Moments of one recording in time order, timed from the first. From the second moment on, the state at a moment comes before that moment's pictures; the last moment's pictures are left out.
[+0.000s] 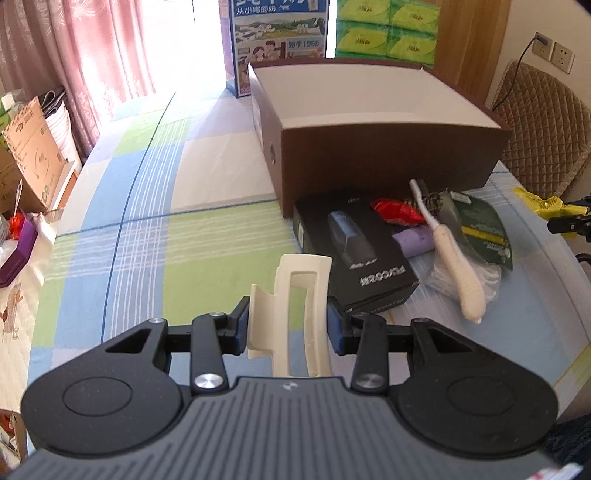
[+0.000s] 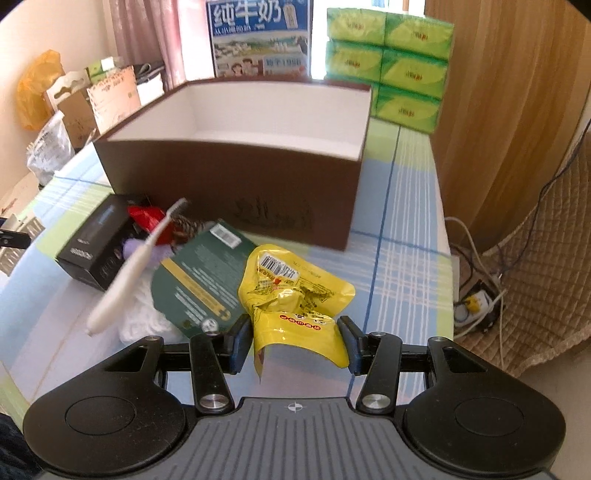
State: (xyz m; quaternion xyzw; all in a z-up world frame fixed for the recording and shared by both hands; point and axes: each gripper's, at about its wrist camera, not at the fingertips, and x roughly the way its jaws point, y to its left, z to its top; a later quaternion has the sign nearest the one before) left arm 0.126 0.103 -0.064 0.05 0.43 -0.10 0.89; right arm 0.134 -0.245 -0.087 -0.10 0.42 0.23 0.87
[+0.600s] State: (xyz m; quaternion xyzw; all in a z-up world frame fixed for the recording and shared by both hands) left arm 0.175 0.067 -0.017 0.06 0.38 -0.14 0.91; right arm 0.155 -0.217 -0.030 -0.10 0.36 0.27 0.89
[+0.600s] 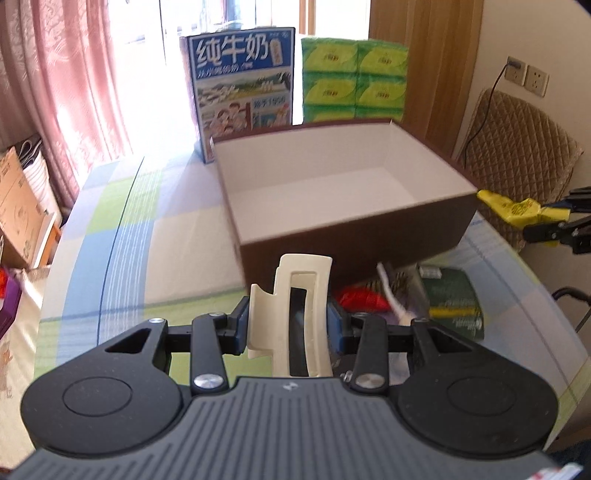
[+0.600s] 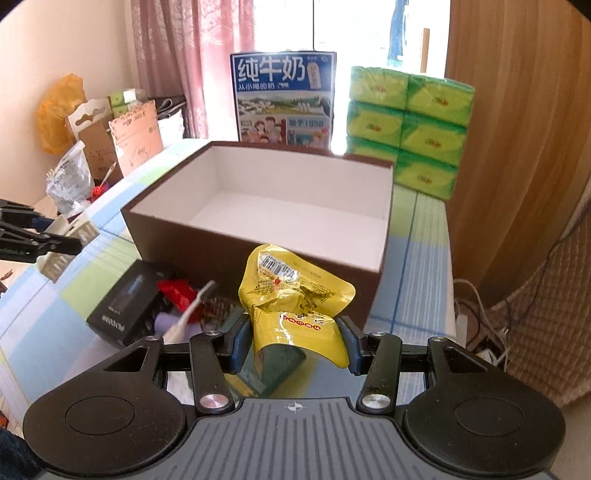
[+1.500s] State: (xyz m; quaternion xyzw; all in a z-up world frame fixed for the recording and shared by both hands) left arm 0.356 0.010 -0.034 0.03 0.43 -0.10 0.90; right arm 0.310 -0.164 -0.047 -0.13 0.40 0.25 0.87
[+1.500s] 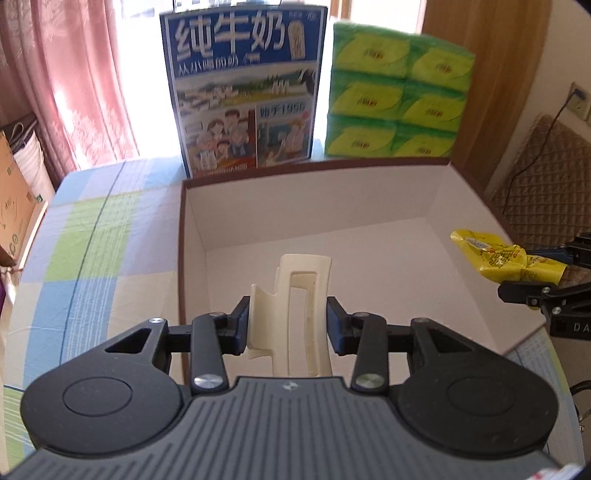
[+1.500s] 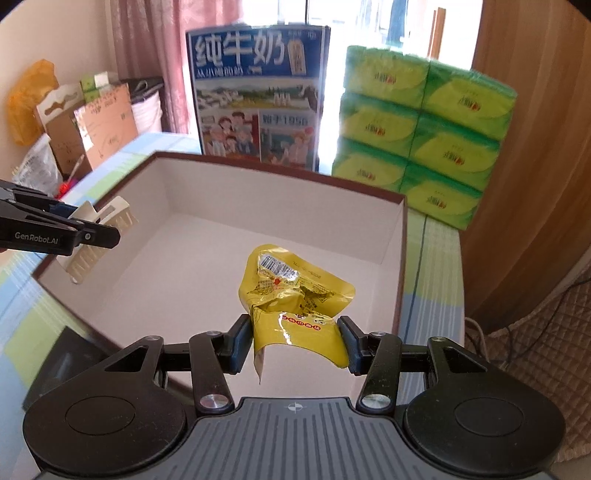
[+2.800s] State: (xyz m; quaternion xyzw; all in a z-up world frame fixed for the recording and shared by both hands) left arm 0.409 -0.010 -0.093 0.08 0.51 -0.06 0.85; right arm 0.366 -0.141 -0.095 -0.21 0.45 0.25 0.83
